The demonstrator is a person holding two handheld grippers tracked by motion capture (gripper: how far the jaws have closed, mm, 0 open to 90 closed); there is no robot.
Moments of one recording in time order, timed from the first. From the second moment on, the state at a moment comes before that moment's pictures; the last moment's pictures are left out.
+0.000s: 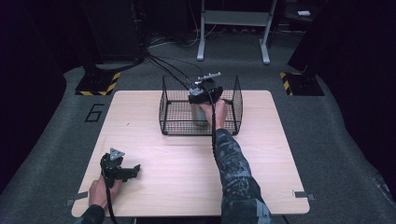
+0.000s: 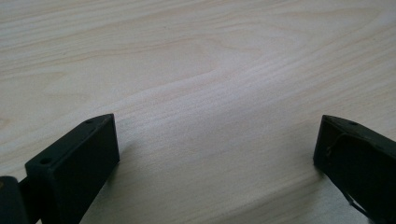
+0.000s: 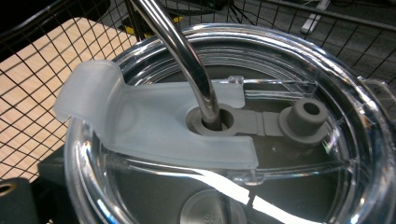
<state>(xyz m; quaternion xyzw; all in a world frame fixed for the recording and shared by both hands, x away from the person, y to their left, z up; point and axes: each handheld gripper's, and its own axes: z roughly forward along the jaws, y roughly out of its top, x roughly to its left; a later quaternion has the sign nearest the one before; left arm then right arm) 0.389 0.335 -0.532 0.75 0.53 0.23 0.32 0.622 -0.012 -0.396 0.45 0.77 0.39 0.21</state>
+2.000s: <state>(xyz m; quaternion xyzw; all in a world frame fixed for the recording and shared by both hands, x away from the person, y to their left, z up) 0.390 0.334 -0.532 0.75 0.53 0.23 0.32 0.554 -0.055 -0.361 0.40 0.80 0.41 0.17</state>
